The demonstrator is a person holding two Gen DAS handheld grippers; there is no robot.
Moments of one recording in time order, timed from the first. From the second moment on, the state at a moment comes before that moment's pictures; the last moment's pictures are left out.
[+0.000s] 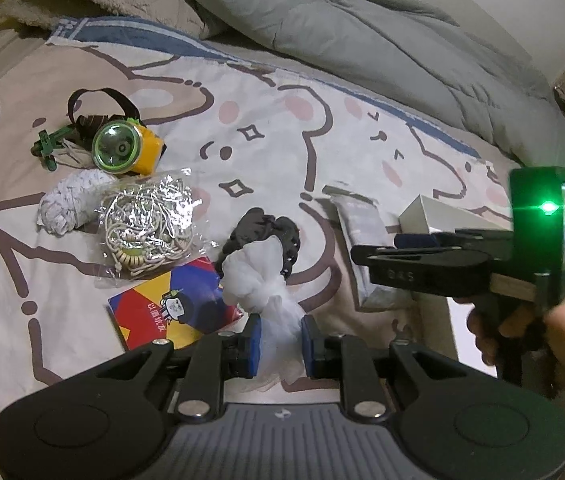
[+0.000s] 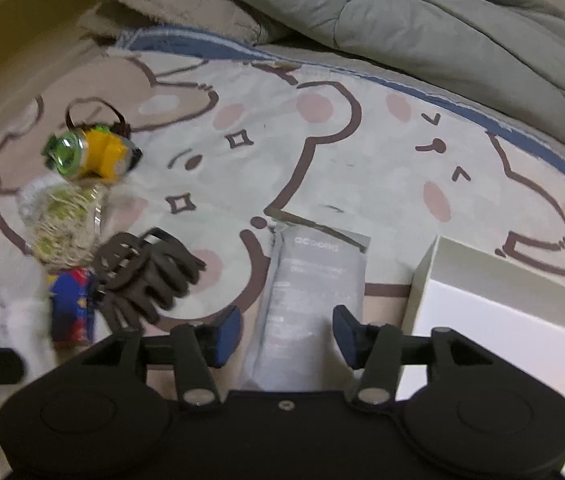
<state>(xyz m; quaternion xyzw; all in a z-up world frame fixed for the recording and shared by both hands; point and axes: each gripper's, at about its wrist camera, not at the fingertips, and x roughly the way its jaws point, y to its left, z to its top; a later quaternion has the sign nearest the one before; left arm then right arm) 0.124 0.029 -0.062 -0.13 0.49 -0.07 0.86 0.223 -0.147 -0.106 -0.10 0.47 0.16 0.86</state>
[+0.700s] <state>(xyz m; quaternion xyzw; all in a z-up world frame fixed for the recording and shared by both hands) 0.130 0.045 -0.066 -0.13 0.50 -0.07 0.85 0.225 -0.120 -0.113 -0.11 0.48 0.14 0.86</state>
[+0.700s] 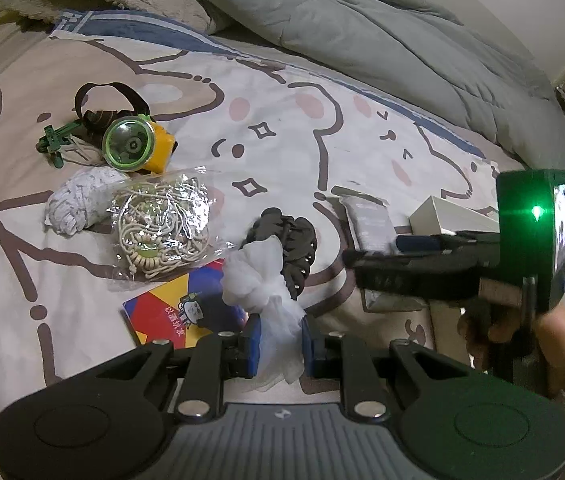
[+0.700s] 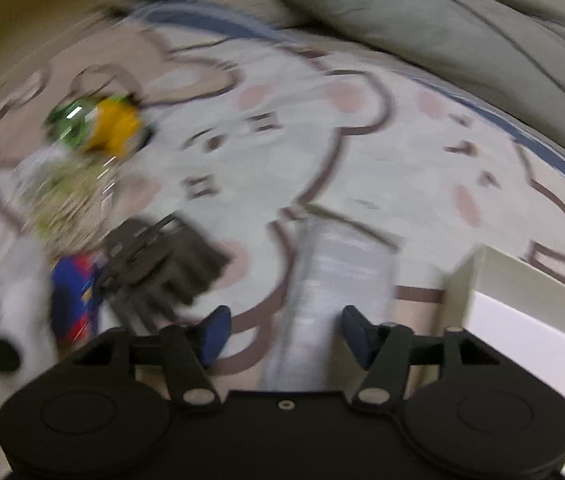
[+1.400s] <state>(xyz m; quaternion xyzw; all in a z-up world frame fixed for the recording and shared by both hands) 0.129 0.048 -0.064 -0.13 0.49 -0.08 0.86 0.224 -0.112 -0.134 -0.14 0.50 0.20 0.83</state>
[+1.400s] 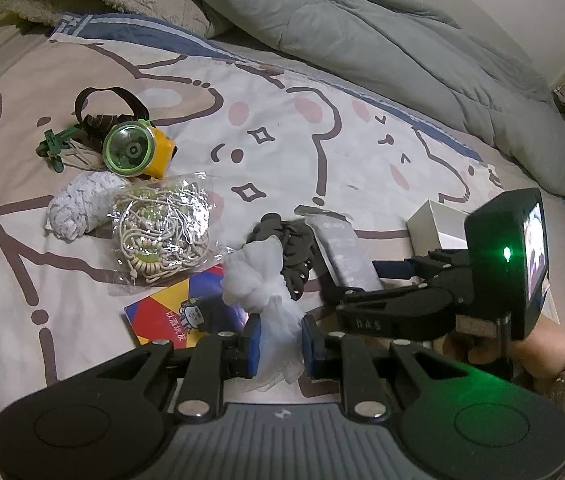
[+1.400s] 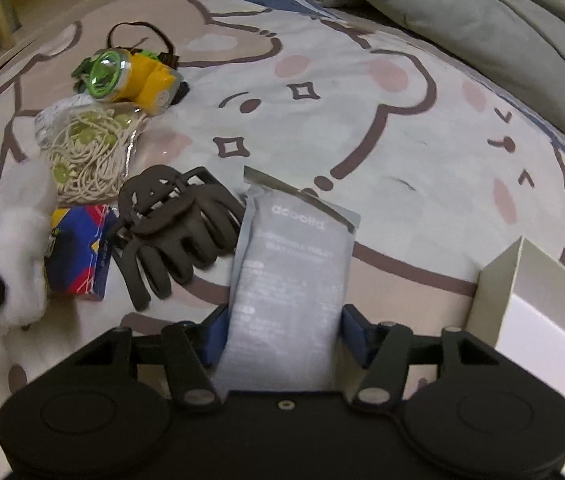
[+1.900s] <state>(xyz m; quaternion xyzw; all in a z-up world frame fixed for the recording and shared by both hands) 0.127 0.044 -0.049 -0.11 0.47 -0.06 0.87 0.217 -0.127 -0.112 -0.08 0.49 0.16 0.86</state>
